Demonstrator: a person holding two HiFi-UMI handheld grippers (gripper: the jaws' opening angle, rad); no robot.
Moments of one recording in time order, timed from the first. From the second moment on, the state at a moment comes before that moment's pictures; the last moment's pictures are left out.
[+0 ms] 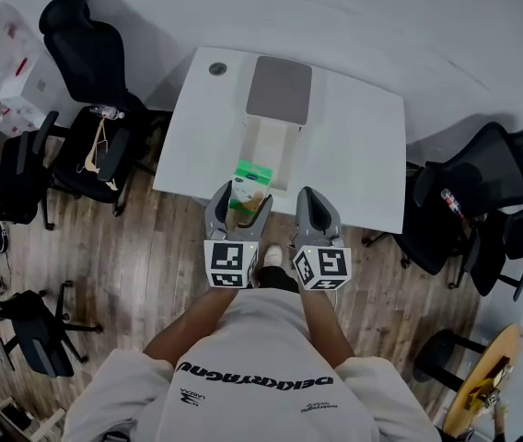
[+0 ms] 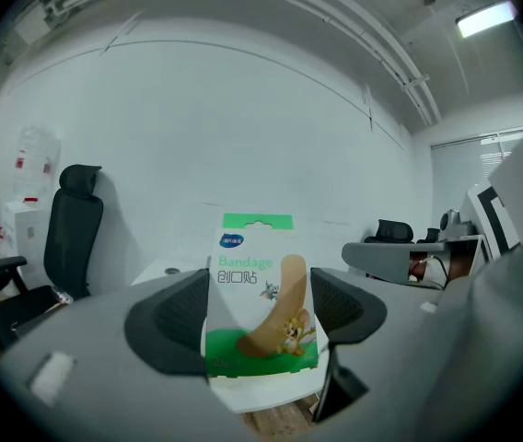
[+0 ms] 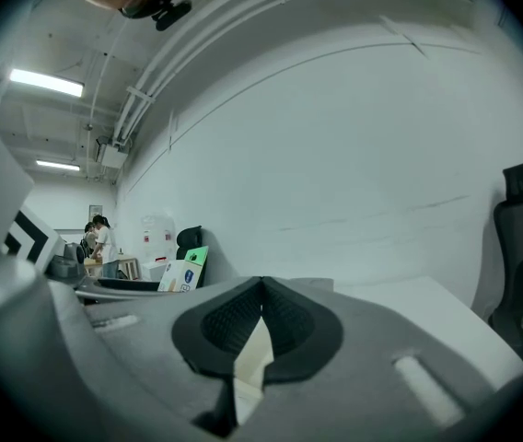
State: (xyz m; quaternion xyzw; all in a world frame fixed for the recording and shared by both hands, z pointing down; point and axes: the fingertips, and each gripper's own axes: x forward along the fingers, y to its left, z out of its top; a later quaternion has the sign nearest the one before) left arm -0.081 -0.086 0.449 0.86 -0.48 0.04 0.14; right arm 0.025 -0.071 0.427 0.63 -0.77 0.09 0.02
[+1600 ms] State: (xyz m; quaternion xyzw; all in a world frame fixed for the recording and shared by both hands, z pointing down) left arm -0.013 -0.193 0.542 0.83 -0.51 0.15 0.18; right arm 0.084 -0.168 0.504 0.60 -0.78 0.16 0.05
